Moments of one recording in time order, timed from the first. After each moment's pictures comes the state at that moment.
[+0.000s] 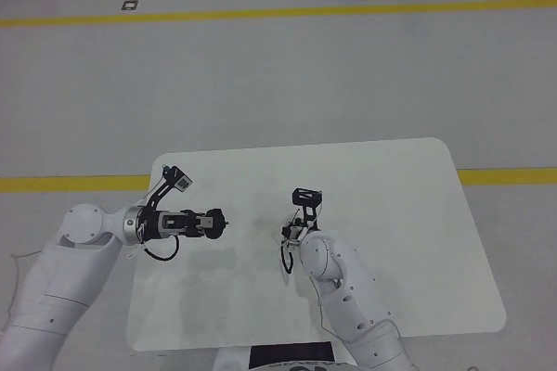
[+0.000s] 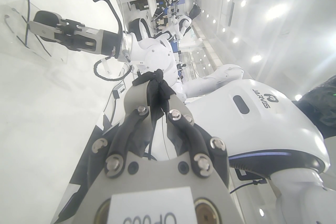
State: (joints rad) left arm 1.30 -0.86 -1.29 -1.47 -0.68 -0.34 -1.39; right arm -1.48 -1.71 1.19 -1.50 -1.29 0.34 0.78
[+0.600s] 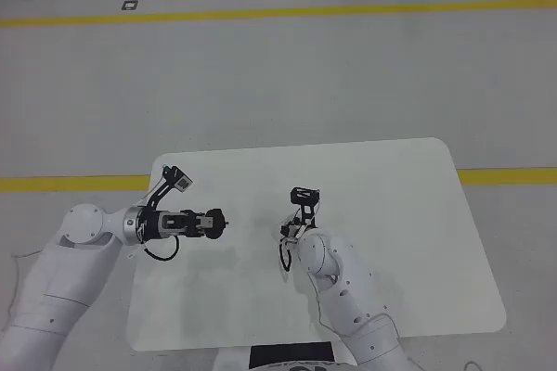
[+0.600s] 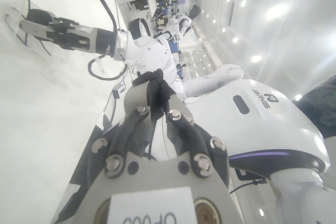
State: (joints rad) left arm 1.30 -0.86 -1.29 -1.47 -0.68 -0.34 -1.39; right arm -1.44 -1.72 1.19 -1.44 -1.28 0.34 0.78
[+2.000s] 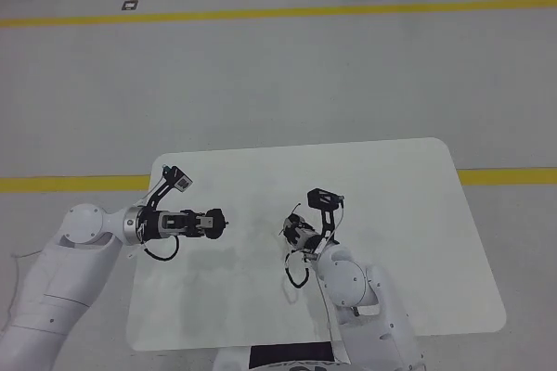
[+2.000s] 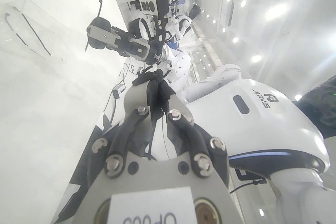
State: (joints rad) left arm 1.30 -0.86 -1.29 -1.47 -0.68 -0.34 -1.39; right arm -1.72 -1.68 1.21 -1.90 -1.07 0.23 0.72
